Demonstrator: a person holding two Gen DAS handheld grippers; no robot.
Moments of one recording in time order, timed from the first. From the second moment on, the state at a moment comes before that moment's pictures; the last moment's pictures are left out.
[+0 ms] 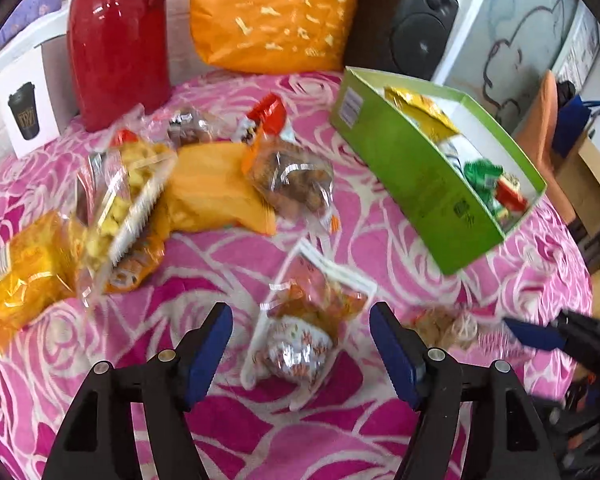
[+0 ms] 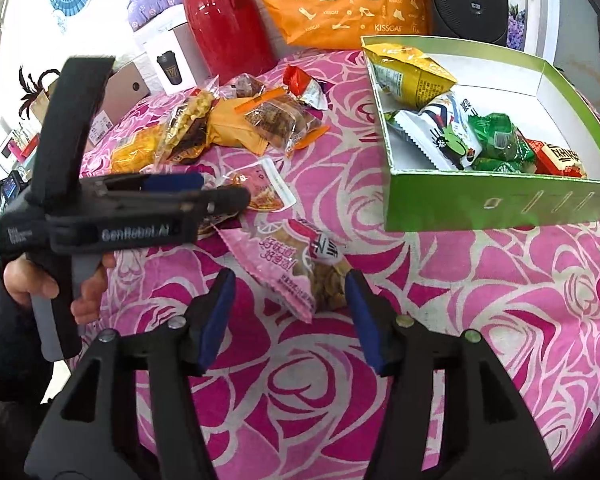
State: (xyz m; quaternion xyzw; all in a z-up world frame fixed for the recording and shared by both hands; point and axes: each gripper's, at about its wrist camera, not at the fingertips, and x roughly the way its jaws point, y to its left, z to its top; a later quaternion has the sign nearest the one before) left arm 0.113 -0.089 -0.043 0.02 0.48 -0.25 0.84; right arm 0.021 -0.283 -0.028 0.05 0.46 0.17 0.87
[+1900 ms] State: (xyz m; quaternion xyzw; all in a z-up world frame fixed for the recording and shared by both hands) left arm 0.187 -0.279 0.034 0.03 0.43 -0.36 0.83; right arm 0.104 -0.442 0.011 0.03 0.32 -0.03 0.95
